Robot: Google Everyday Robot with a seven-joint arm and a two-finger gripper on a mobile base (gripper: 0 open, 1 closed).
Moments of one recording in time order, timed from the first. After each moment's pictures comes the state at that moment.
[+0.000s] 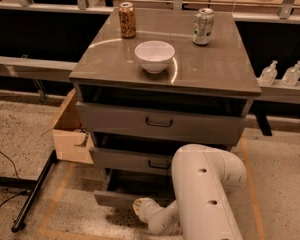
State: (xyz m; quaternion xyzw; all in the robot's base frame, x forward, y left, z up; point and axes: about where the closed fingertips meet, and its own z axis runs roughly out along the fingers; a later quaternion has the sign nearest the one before) arm 0.568 0.052 0.197 -0.58 0.70 -0.02 0.41
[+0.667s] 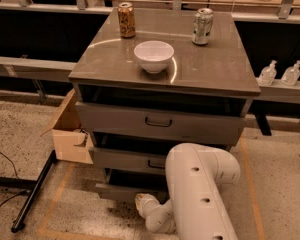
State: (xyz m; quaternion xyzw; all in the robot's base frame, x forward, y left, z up) arm 0.588 0.048 0.198 -0.58 0.70 -0.06 0.42
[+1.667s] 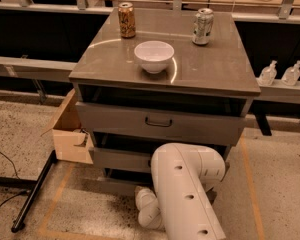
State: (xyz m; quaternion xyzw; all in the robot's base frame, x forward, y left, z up) arm 0.632 0.049 0.199 -0.56 0.69 -0.14 0.43
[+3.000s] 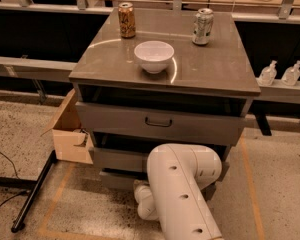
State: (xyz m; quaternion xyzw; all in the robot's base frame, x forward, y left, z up) arm 0.667 0.057 0.201 -0.57 0.68 -0.14 0.44
